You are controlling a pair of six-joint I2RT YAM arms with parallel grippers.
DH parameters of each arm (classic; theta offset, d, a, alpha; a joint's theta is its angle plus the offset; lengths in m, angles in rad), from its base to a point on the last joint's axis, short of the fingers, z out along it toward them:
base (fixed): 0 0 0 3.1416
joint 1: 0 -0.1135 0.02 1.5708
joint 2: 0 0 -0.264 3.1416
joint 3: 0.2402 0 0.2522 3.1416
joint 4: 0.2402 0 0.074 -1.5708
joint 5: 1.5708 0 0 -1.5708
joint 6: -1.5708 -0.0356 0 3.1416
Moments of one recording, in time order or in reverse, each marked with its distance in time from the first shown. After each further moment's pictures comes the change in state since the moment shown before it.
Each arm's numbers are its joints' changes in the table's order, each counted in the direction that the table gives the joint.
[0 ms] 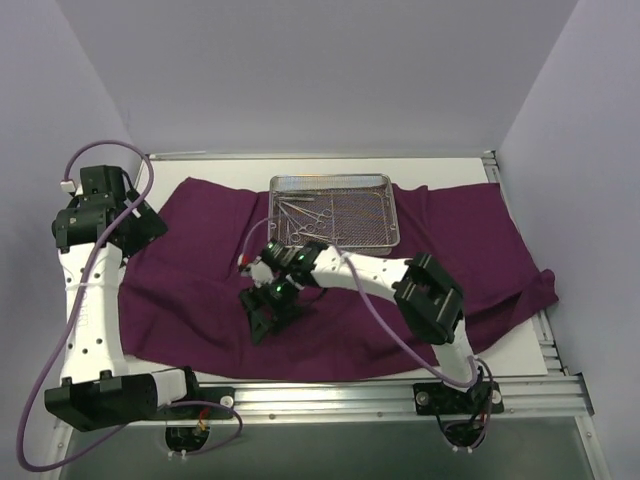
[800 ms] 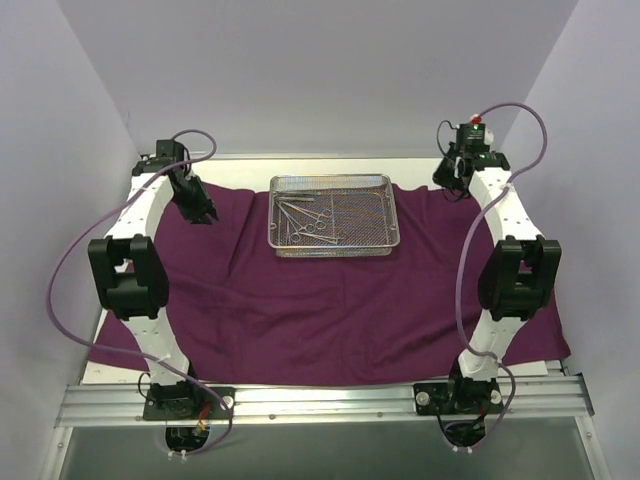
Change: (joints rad) left arm 0.118 0.655 0.135 -0.320 0.451 -0.085; right arm 1.041 -0.205 0.124 -0.016 0.705 -0.099
